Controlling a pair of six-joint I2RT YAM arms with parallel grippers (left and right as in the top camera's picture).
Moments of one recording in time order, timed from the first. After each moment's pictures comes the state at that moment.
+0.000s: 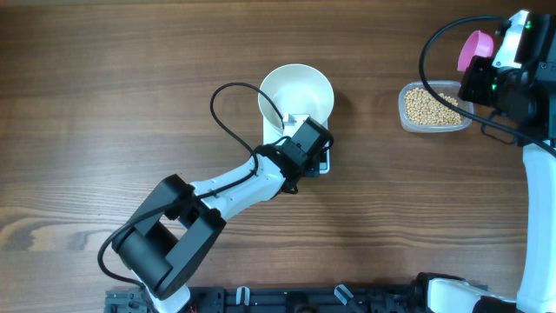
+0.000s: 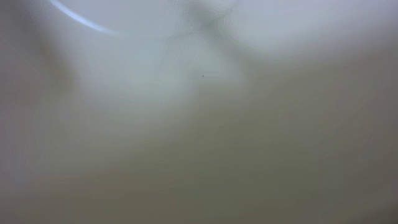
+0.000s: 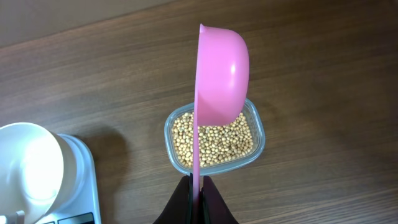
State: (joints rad) left arm -0.78 1.85 1.04 -0.28 -0.16 -0.68; right arm -0.12 1.40 1.61 -1.07 0.03 0.13
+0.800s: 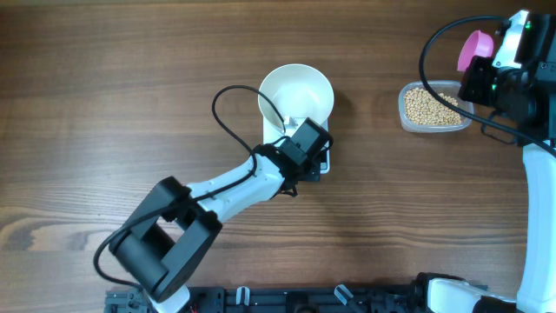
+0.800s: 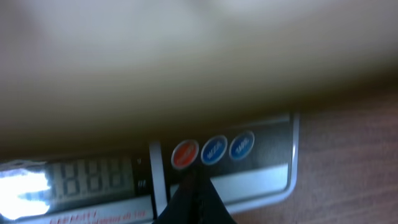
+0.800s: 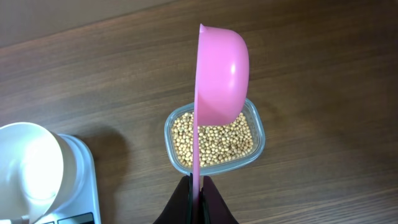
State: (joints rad) left arm -0.78 1.83 1.05 -0.34 -0.07 -0.68; right arm -0.12 1.40 1.61 -1.07 0.03 0.12
